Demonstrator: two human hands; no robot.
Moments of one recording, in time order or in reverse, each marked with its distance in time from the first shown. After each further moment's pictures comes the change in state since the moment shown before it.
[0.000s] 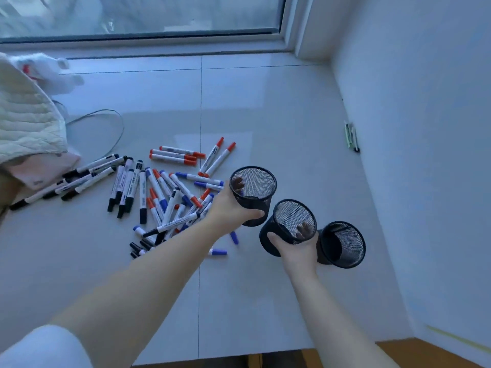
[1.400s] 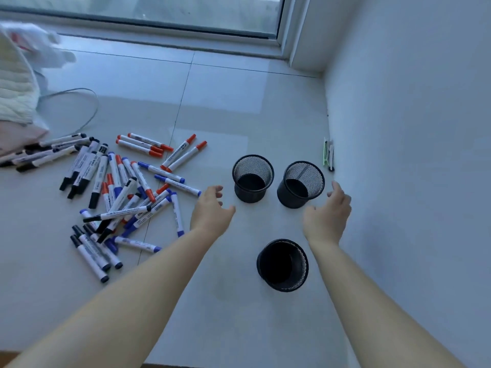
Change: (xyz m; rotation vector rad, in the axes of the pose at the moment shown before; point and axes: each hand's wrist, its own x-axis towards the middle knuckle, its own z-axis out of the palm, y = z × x) left_hand 0.010 0.030 0.091 0.049 0.307 -0.128; right_hand 0.134 -0.069 -0.102 -0.482 0.141 -0.413
